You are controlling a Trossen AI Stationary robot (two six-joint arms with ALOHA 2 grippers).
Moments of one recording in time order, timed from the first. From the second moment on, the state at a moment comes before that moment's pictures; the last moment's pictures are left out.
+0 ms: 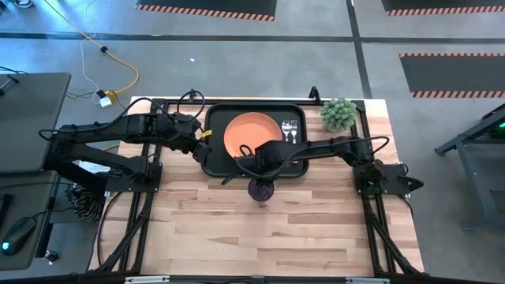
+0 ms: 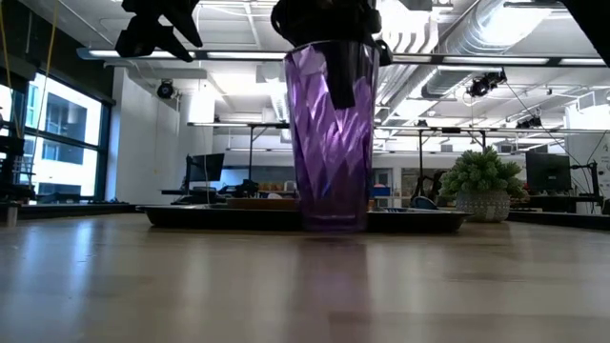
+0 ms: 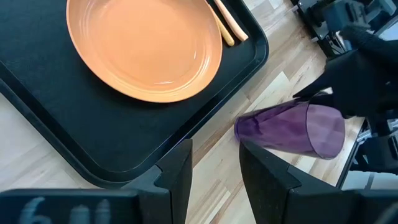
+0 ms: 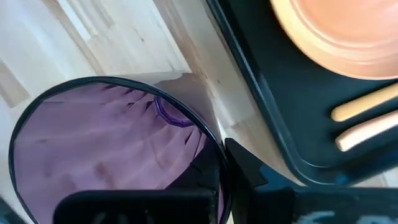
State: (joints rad) left arm 0.11 1.03 1.08 -0.87 -0.06 -0.81; right arm 0.11 2.15 2.12 -1.45 0.02 0.60
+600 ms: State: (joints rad) left arm 0.11 1.03 1.08 -0.87 -0.06 -0.81; right arm 0.11 2.17 2.12 -1.45 0.00 0.56
